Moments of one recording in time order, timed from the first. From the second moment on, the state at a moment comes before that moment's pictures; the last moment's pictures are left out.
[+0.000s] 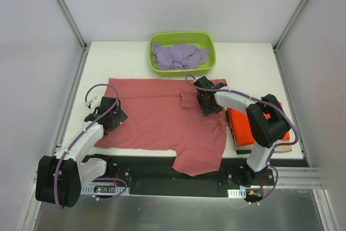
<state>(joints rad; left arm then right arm) -0.16 1.03 0.50 -0.55 -0.32 -0.87 0.61 1.77 1.13 -0.68 0.30 0.22</state>
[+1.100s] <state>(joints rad) -0.16 1.05 0.50 -0.55 -0.33 -0.87 0.59 1.71 1.12 -0.78 0.30 0.30</state>
